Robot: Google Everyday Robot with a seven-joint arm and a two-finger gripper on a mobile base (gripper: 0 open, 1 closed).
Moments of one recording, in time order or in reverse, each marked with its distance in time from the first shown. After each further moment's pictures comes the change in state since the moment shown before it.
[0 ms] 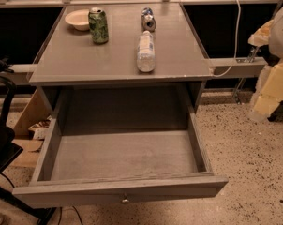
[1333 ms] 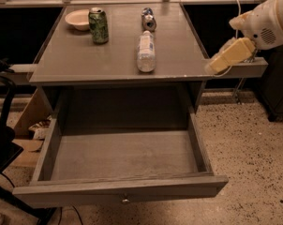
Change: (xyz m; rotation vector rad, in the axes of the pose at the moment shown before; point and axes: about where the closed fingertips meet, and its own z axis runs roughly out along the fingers) arm -0.044 -0.124 0.064 0.106 -0.467 0.235
